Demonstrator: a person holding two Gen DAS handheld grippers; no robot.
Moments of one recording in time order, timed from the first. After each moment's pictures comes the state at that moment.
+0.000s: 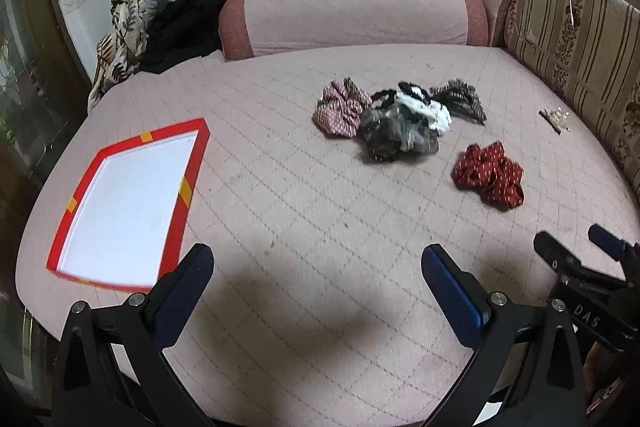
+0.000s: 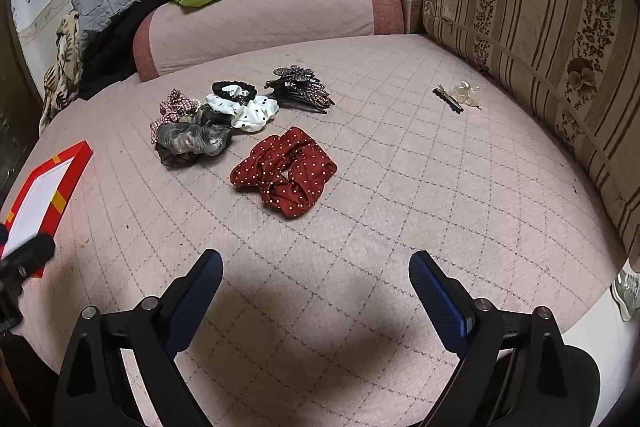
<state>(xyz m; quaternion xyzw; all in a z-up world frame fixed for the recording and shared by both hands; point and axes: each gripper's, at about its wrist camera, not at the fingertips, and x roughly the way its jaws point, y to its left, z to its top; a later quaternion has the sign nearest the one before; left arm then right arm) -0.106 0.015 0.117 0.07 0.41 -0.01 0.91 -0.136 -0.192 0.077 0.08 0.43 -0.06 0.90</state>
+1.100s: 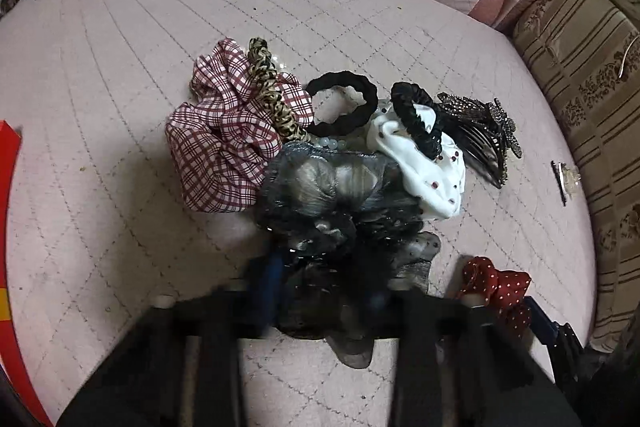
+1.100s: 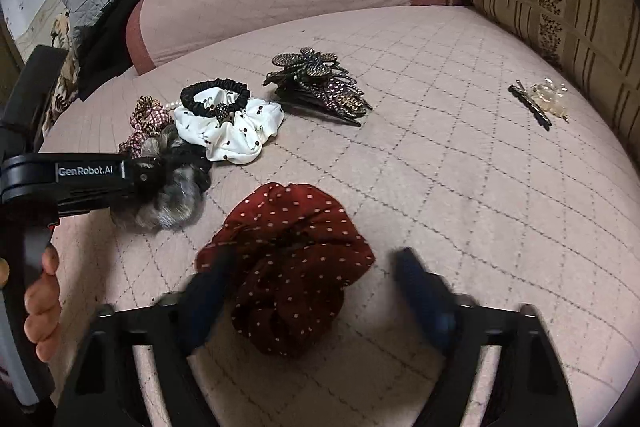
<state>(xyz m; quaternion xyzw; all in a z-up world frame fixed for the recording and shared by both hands) 0.105 -0.034 0.027 -0.06 0.56 -0.11 0.82 -0.019 -0.207 0.026 0.11 0.47 0.00 0.87</state>
